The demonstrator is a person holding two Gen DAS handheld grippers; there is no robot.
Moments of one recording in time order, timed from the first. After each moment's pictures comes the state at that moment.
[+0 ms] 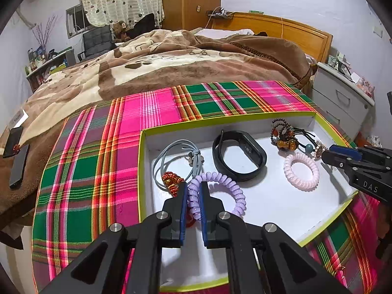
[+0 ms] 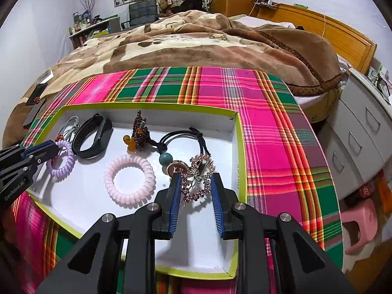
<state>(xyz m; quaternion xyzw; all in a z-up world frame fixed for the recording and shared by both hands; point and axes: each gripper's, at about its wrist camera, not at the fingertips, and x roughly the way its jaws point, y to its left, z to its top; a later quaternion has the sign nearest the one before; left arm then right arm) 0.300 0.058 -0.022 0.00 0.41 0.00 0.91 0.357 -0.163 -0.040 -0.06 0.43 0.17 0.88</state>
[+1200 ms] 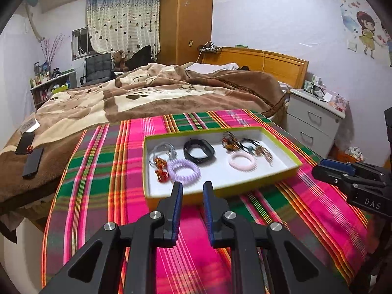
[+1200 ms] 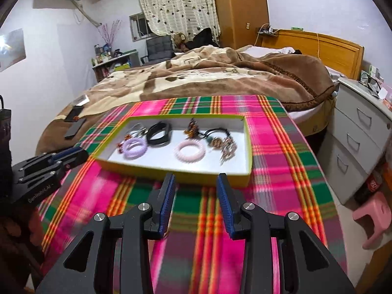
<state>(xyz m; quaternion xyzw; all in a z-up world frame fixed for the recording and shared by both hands) 0.161 0.034 0.032 -0.02 0.31 -0.03 0.95 0.213 -0.186 0.013 0.00 0.34 0.22 0.91</state>
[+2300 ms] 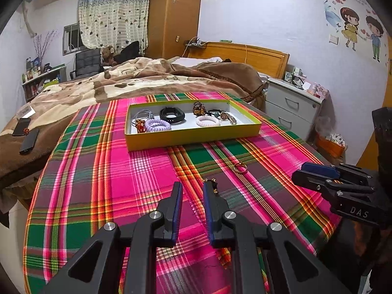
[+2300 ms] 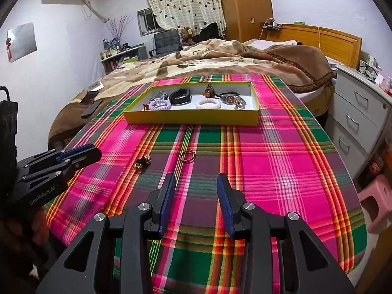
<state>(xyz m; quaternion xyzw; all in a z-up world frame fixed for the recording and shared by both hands) 0.072 0.005 0.006 -0.02 0.32 -0.07 0.95 0.124 -0.197 -0.016 0.00 0.35 0.24 0.91</state>
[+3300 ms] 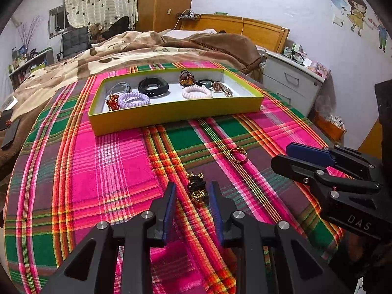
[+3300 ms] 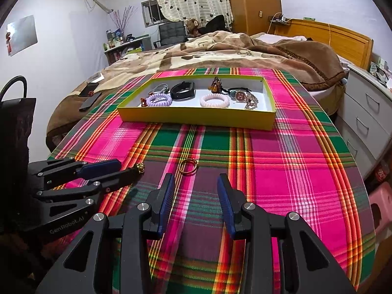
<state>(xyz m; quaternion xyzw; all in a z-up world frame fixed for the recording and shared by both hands) 0.126 -0.020 -0.027 -0.02 0.40 -0.09 0.91 0.162 -0.178 -0.028 -0.02 0.37 0.25 0.89</state>
